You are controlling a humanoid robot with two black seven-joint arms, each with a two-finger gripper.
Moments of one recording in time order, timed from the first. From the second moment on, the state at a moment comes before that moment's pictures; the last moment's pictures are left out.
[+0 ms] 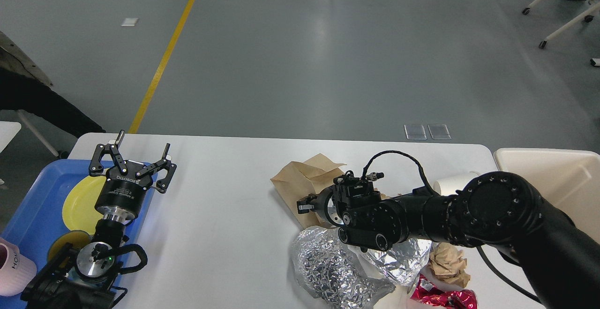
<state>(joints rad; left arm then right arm) -0.32 0.12 -1.40 -0.69 0.02 -0.66 -0.11 1.16 0.19 -0.66 0.73 -0.62 -0.09 -0.23</state>
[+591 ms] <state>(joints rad) -0.32 0.12 -1.40 -0.69 0.02 -0.66 -0.11 1.56 0.07 -0.67 0.73 -0.21 0.37 -0.23</state>
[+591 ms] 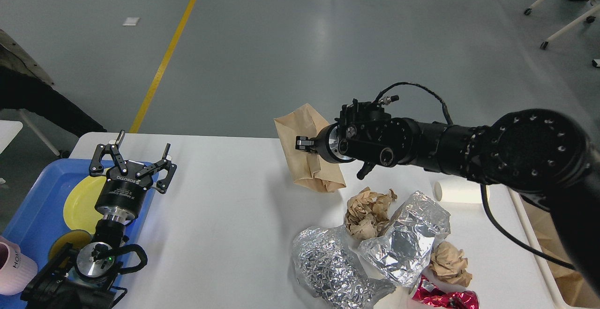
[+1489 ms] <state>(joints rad) -0.32 0.12 -1.40 -0.70 0.02 -0.66 -0.11 2.41 -0.26 -1.51 1.48 0.21 0.73 -0.22</state>
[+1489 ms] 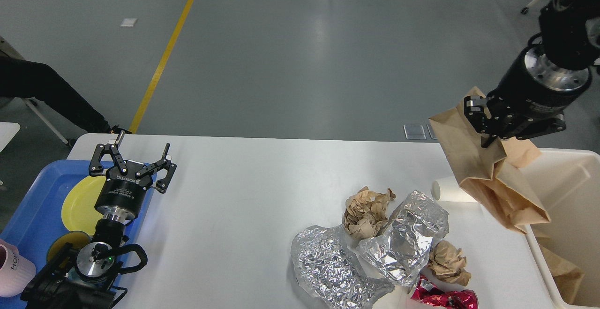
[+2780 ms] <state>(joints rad) -0.32 0.12 -1.40 -0.69 0.02 -0.66 -0.11 0.69 -0.42 -0.94 0.05 0.15 0.21 -0.21</state>
